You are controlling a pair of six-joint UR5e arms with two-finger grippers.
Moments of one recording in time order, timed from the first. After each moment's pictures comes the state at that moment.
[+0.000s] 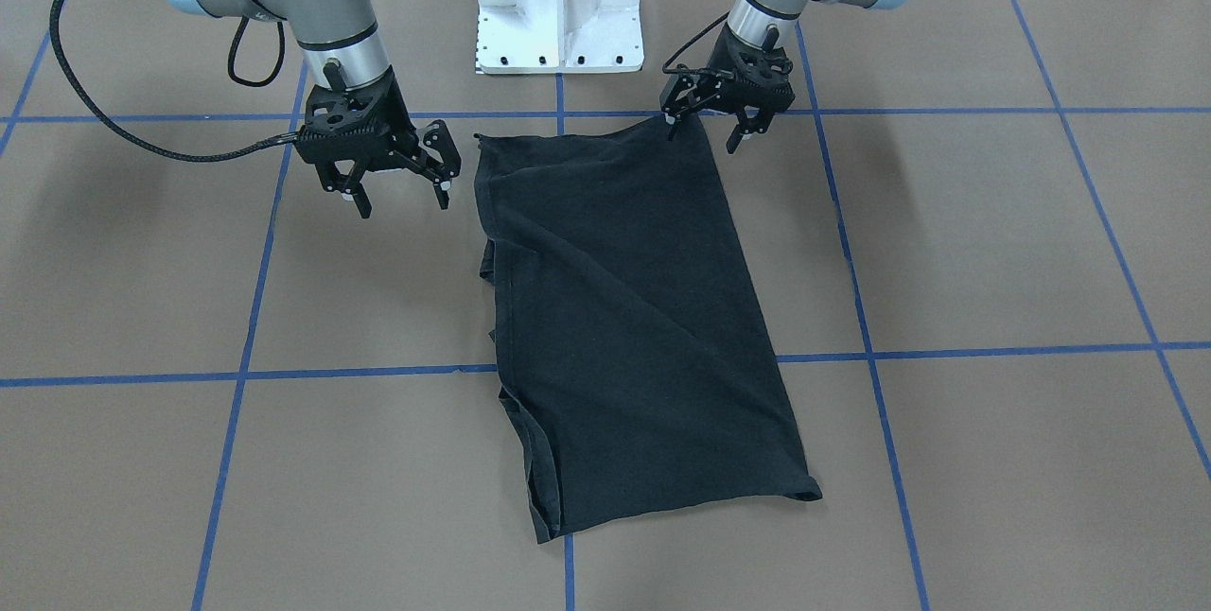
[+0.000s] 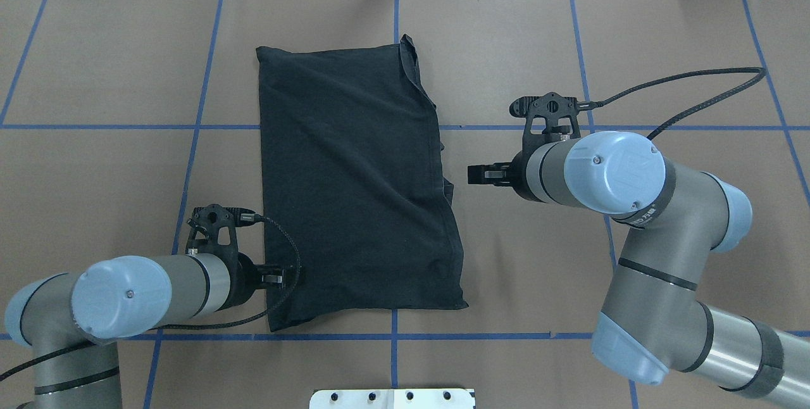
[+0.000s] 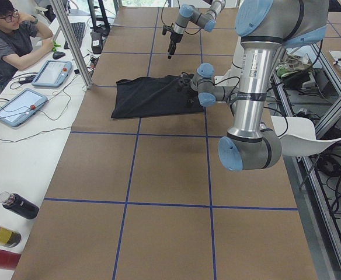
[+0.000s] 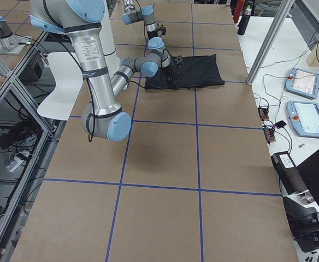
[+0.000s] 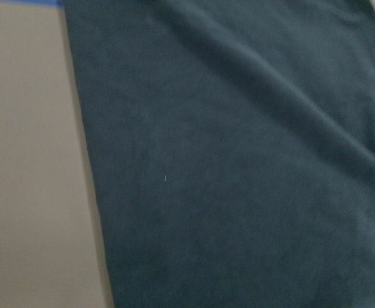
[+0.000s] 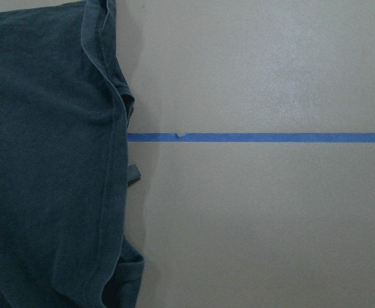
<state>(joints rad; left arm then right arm) -0.27 -1.74 -1.98 -2.07 -1.56 -1.35 0.51 -1.22 1.97 -1.39 1.61 1.22</state>
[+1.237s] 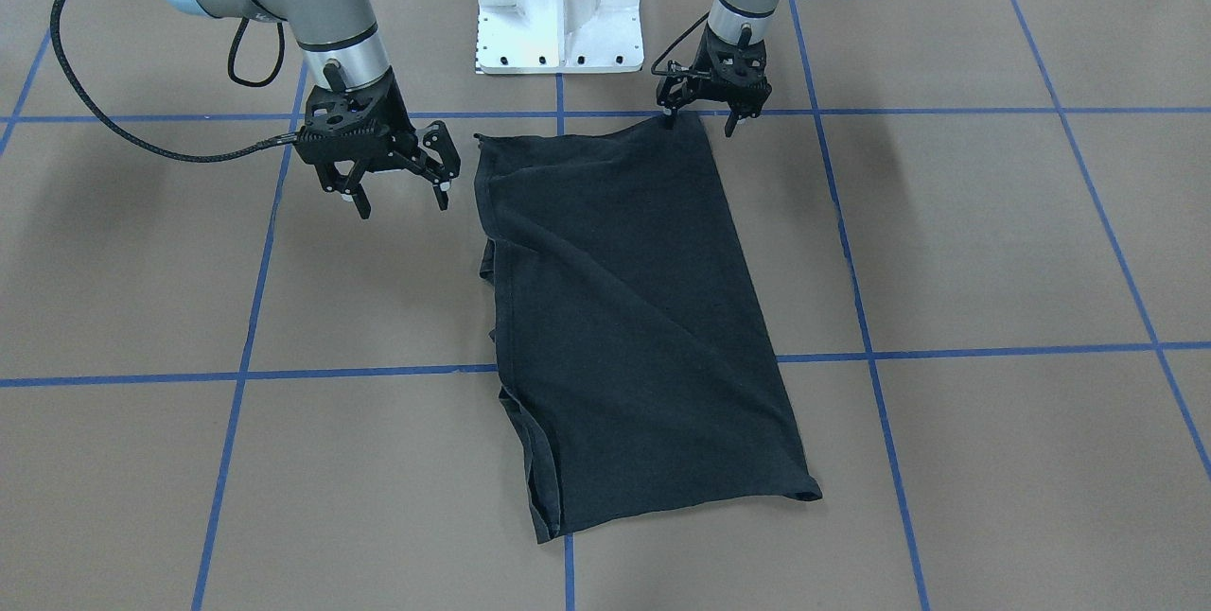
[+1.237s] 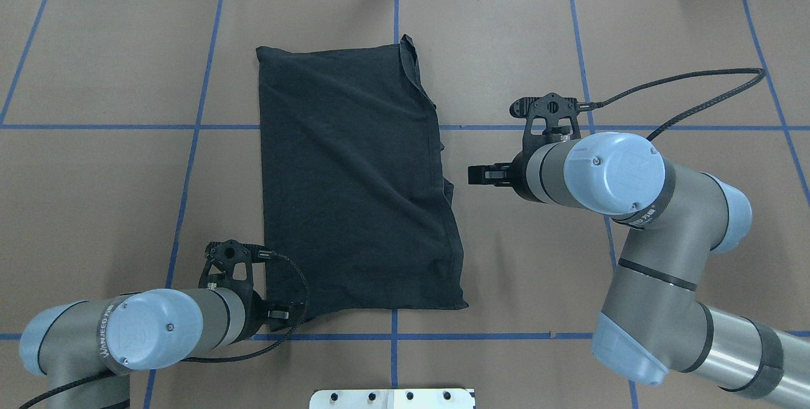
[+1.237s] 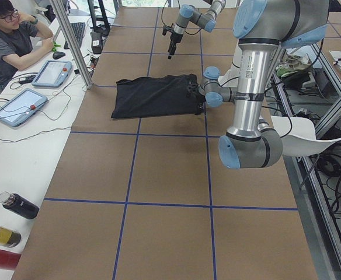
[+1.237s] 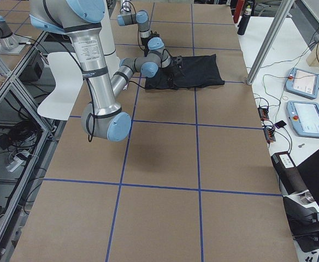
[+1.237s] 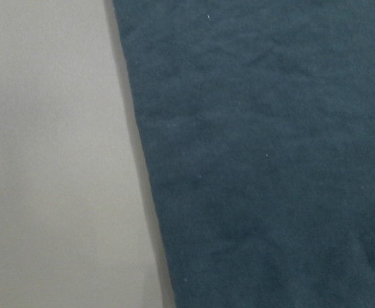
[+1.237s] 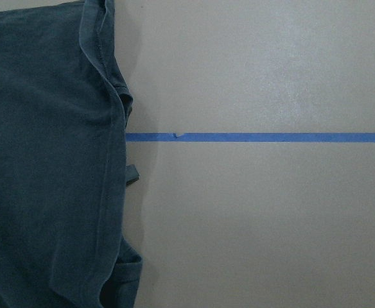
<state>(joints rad) -0.19 -1.75 -1.99 -1.92 -1.56 -1.36 0.51 -1.22 1.97 -1.39 1.60 1.22</state>
